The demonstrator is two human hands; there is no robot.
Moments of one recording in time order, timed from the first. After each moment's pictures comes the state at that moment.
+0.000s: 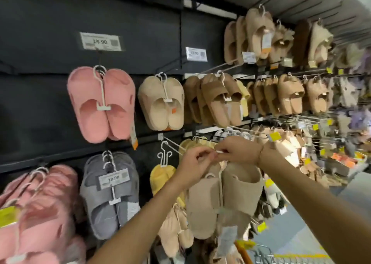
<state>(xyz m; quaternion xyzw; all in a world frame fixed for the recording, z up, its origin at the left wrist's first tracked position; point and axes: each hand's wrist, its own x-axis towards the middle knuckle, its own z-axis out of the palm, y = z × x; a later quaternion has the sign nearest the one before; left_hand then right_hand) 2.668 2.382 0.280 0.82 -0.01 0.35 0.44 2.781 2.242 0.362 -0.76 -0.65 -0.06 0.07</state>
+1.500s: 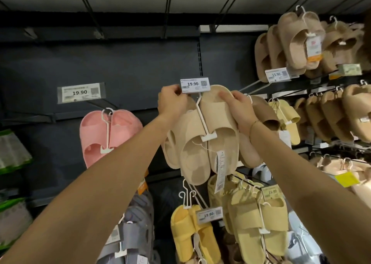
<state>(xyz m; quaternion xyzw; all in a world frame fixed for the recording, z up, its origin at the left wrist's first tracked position) 2.786 2.509 0.526 0.74 0.23 0.58 0.25 2.939 2.382 0.487 -0.55 -0.44 0.03 0.72</state>
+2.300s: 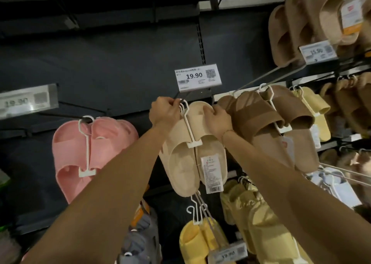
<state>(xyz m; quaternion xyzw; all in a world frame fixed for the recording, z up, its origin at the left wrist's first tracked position) 2.838 2.633 0.509 0.75 0.38 0.54 0.10 2.977 2.555 0.451 -0.65 -0.43 -0.01 0.63</state>
